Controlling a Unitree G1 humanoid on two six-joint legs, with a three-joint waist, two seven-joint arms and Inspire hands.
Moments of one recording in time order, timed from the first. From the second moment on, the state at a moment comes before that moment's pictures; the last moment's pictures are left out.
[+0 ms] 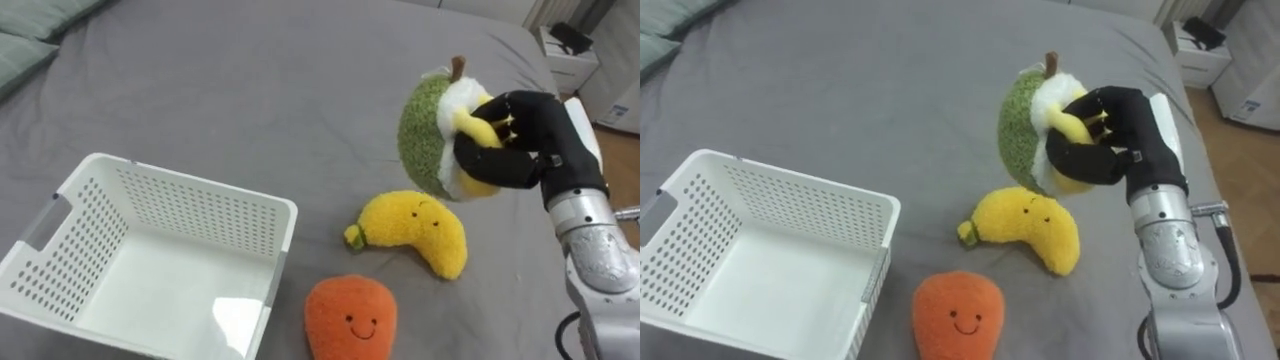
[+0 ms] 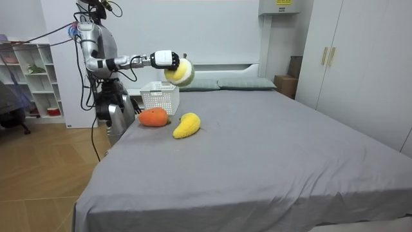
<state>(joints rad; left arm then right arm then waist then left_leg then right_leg) 0.23 0.19 0.19 0.96 0.15 0.08 0.27 -0.06 -0.35 -0.07 -0.14 -0.14 0.13 0.01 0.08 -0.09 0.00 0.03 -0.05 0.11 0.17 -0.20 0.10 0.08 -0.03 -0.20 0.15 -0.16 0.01</state>
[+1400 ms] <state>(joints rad) 0.16 0.20 0.09 0.97 0.19 0.13 0.25 -0.23 -0.28 0.41 -0.08 -0.27 0.21 0.22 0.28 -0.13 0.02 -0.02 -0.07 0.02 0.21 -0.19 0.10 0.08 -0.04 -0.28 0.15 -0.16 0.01</state>
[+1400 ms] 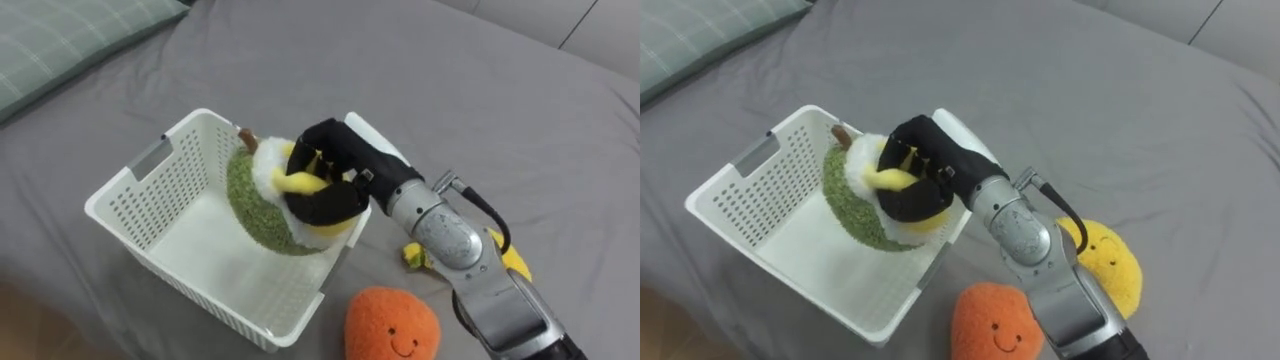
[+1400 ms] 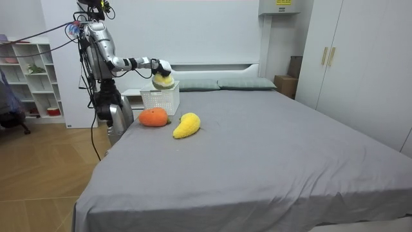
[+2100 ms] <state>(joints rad) 0.16 0.21 0.11 0.96 0.19 0.14 0.25 -0.22 -0.27 0.41 -0.04 -0.37 0.21 0.26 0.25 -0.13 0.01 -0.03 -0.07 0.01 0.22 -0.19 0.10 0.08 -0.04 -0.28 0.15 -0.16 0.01</state>
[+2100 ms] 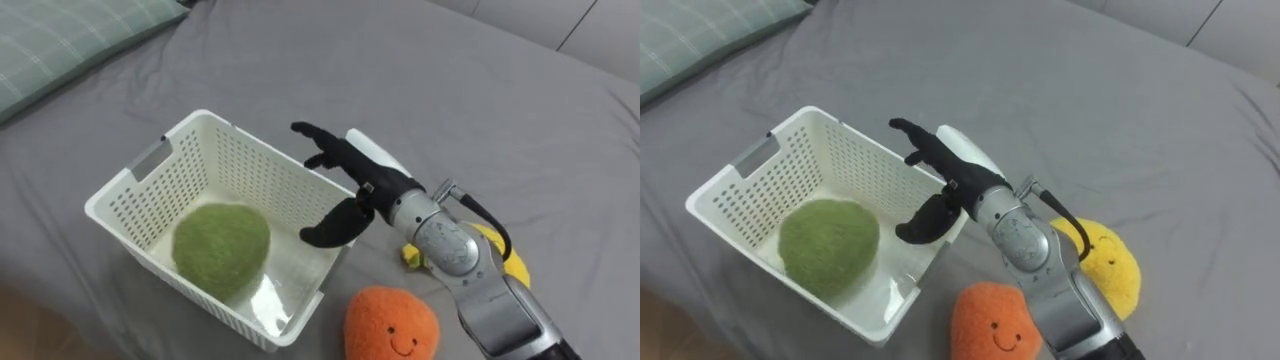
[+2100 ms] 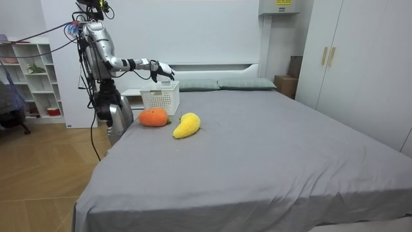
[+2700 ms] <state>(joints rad) 0.17 0.20 0.11 0.96 0.19 0.12 0.26 -0.21 -0.27 0.36 -0.04 -0.31 0.17 0.20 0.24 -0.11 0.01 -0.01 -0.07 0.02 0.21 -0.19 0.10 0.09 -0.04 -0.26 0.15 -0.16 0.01</state>
